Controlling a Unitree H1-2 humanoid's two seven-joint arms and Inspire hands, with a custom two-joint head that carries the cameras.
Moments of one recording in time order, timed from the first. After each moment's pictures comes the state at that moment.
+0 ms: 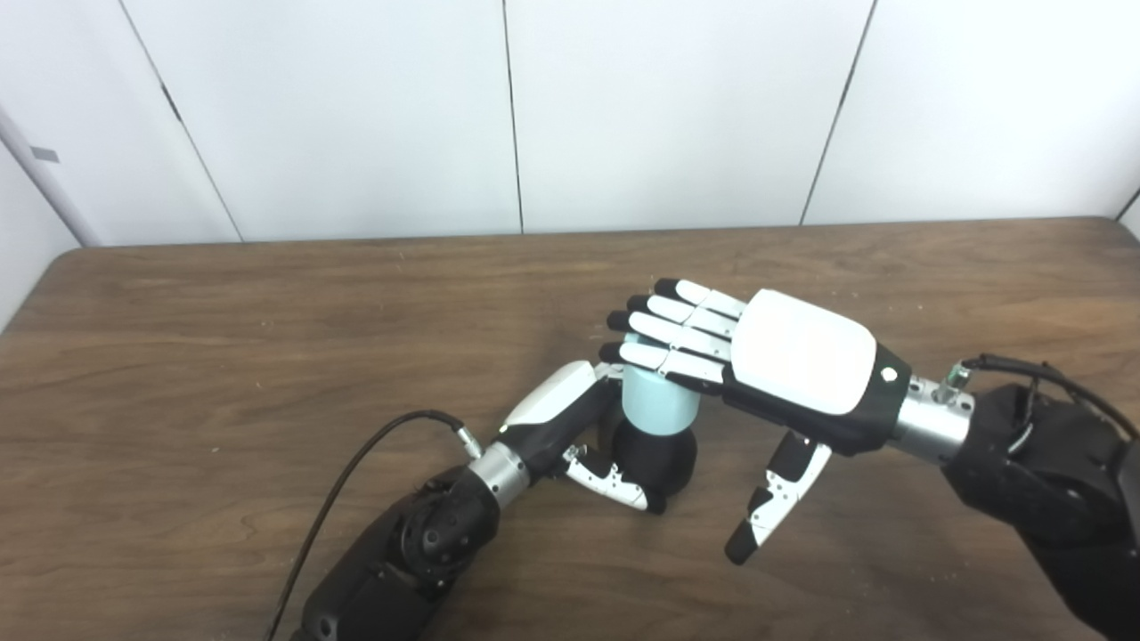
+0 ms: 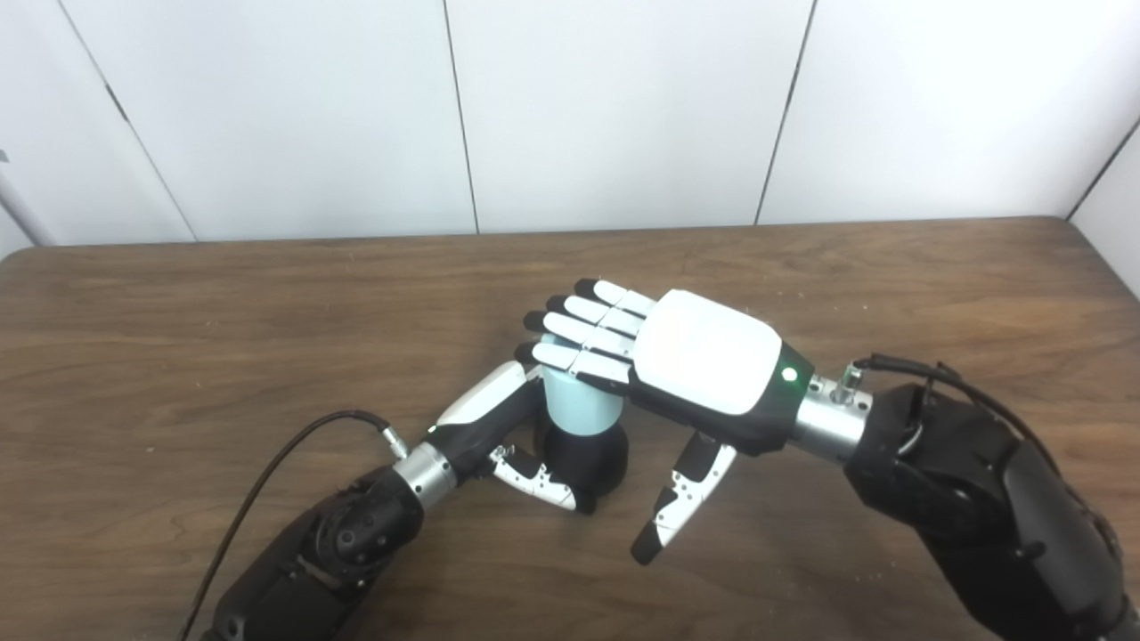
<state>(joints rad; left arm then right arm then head) -0.36 0.21 -0.55 0.16 0.40 -0.04 -0.20 -0.36 -0.58 0.26 -0.42 -0.61 -0.40 0.51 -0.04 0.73</state>
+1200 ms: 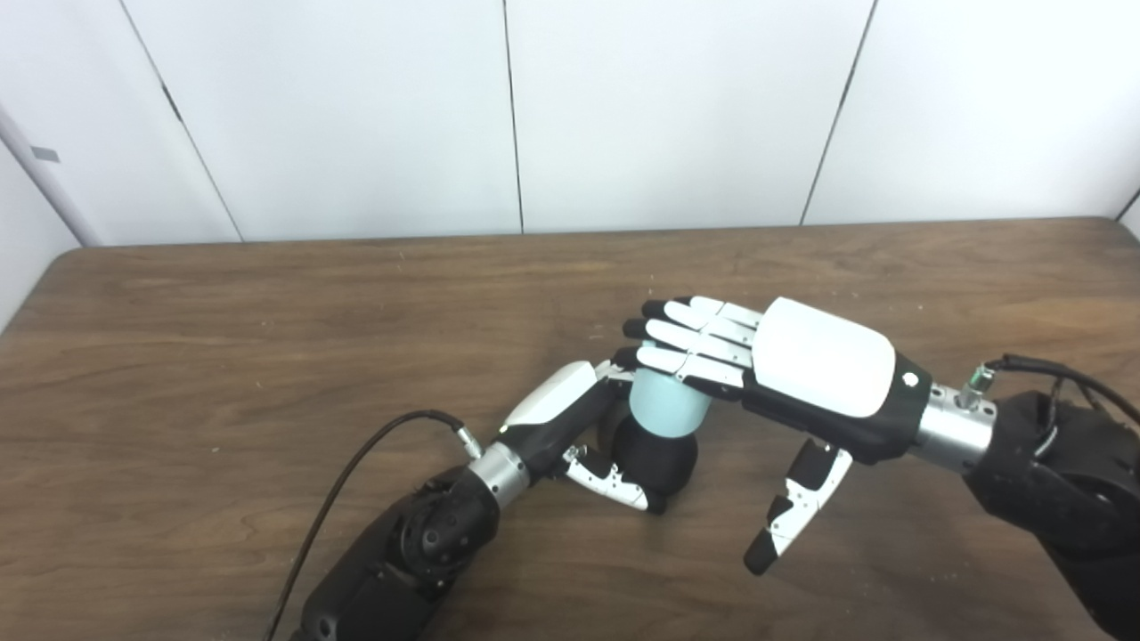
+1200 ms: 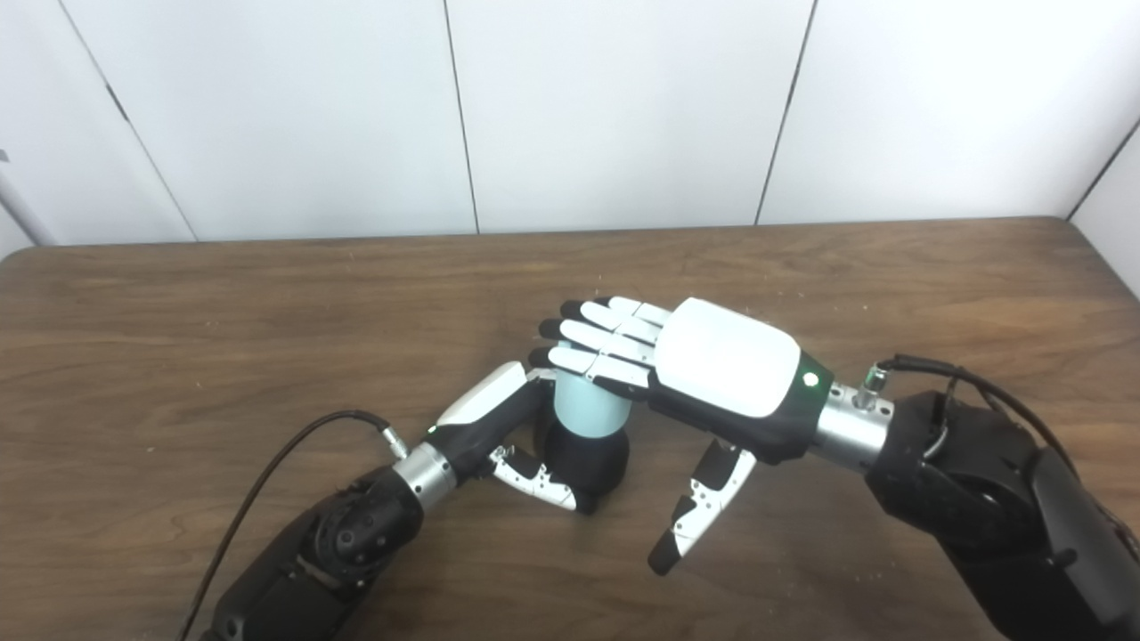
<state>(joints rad) -0.36 0.21 -0.55 0.15 0.40 -0.03 -0.20 -0.31 -0.60 0.24 -0.42 -0.53 -0.37 0.49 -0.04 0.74</state>
